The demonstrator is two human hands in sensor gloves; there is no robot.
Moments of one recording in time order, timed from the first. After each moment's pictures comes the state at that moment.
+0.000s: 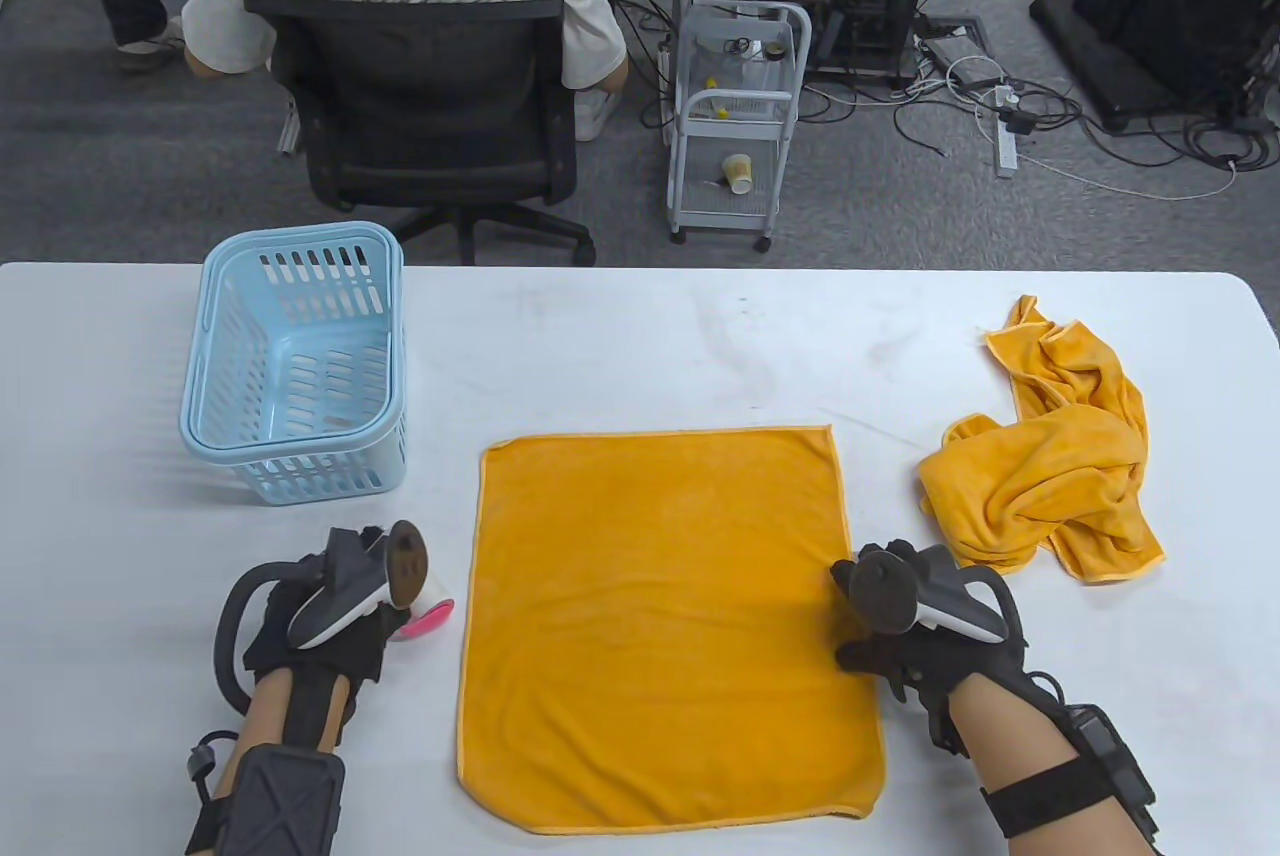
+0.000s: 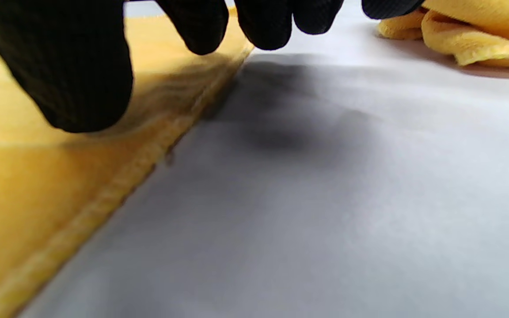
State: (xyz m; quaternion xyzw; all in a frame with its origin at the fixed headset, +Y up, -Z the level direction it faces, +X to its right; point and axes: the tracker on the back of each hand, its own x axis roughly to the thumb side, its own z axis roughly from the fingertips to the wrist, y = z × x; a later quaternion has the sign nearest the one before) left_hand -0.237 -0.708 -0.273 -0.15 0.02 -0.12 0.98; right_hand 0.234 -0.782 -0.293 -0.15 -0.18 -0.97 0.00
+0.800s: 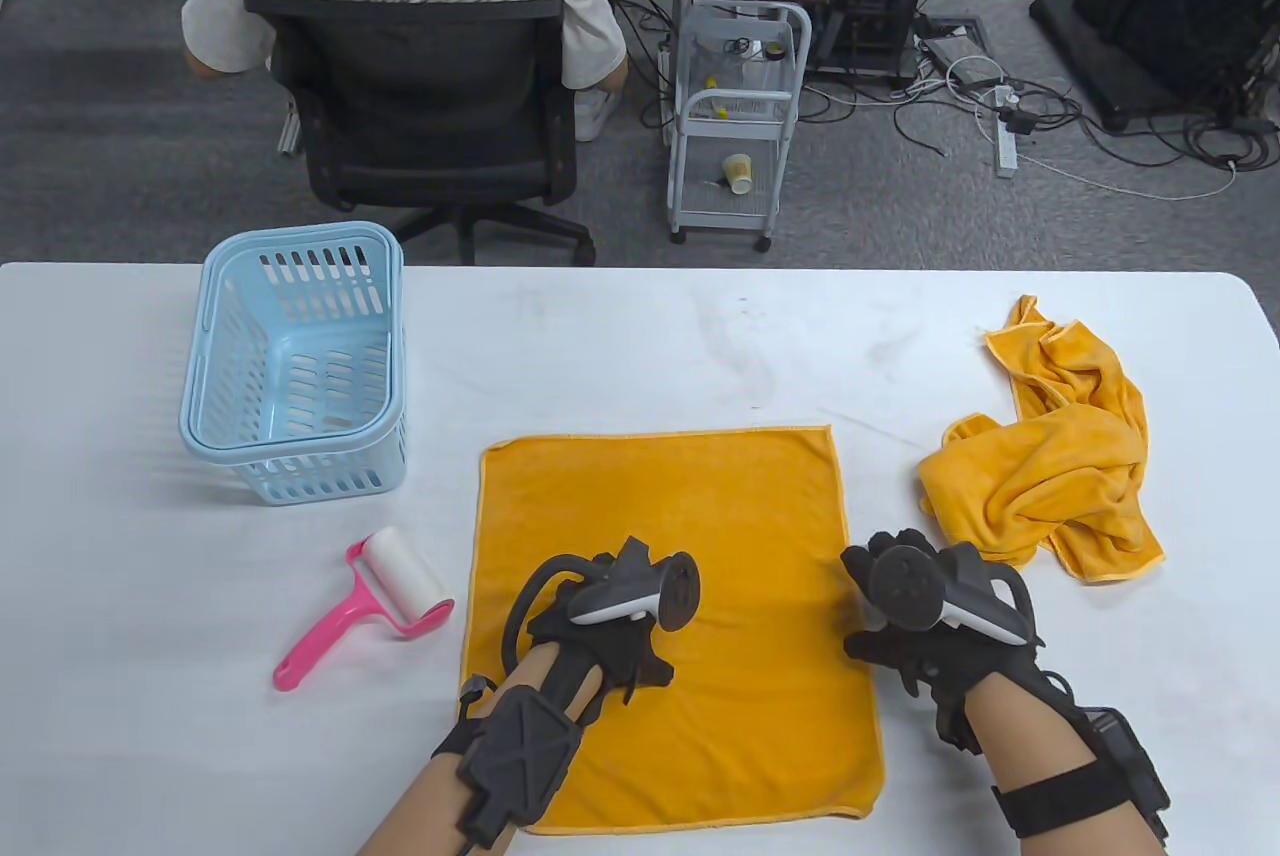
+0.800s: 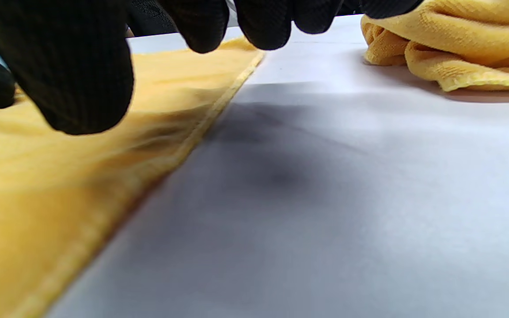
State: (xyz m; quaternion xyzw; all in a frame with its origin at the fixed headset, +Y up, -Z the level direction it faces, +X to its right) left_hand -0.041 -0.794 -0.297 -0.27 -0.19 -0.06 0.94; right_hand 0.243 -0.774 -0.292 -0.15 -0.15 -0.98 -0.02
